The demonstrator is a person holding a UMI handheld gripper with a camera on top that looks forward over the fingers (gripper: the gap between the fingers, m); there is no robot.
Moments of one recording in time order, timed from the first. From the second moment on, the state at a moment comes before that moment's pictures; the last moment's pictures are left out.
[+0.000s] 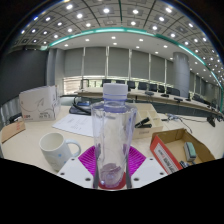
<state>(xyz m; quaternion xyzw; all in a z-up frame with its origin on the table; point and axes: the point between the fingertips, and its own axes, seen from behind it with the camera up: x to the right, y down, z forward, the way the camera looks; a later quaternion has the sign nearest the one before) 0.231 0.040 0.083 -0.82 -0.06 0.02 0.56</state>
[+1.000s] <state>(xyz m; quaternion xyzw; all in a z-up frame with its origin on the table) 0.117 -0.221 0.195 -0.89 0.03 -0.06 0.44</state>
